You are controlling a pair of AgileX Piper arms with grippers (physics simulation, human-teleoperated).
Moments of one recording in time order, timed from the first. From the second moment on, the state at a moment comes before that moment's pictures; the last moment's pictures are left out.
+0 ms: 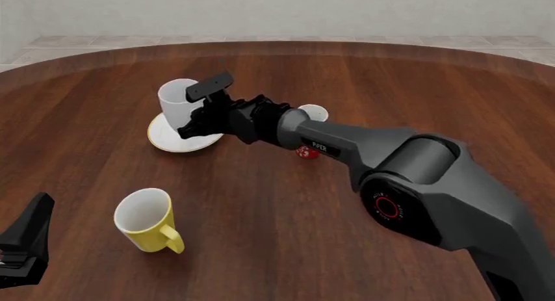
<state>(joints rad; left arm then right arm) 0.00 0.01 0.00 0.00 0.00 0.76 2.45 -2.04 0.17 0.00</state>
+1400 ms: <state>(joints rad) 0.00 0.01 0.00 0.00 0.00 0.77 2.49 -2.06 0.17 0.02</state>
